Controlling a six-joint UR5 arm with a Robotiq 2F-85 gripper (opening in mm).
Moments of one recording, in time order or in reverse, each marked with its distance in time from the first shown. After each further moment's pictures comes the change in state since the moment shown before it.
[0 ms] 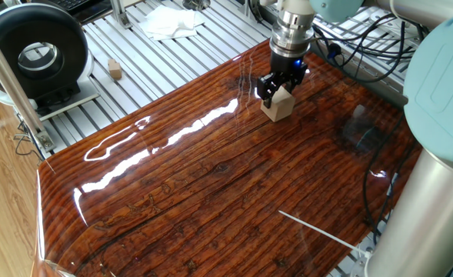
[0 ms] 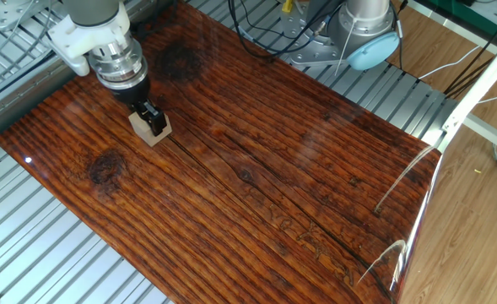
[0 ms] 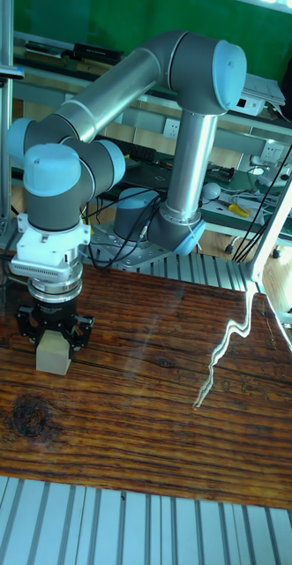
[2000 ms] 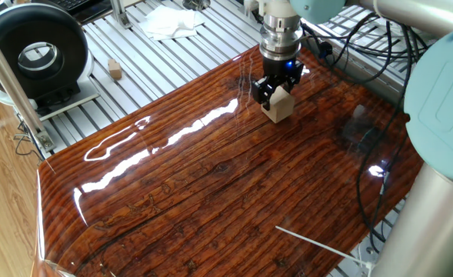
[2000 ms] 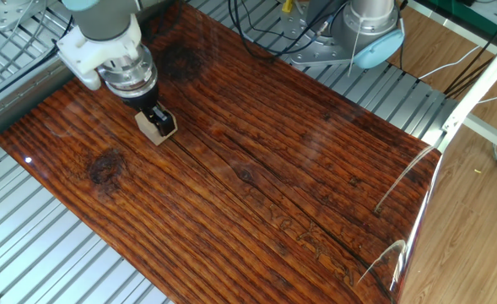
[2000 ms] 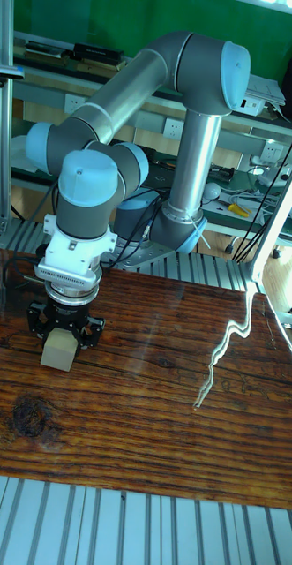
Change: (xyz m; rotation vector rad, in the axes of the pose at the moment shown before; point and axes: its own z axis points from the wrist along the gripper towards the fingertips) arm 0.008 0.004 -0.004 0.146 0.043 -0.010
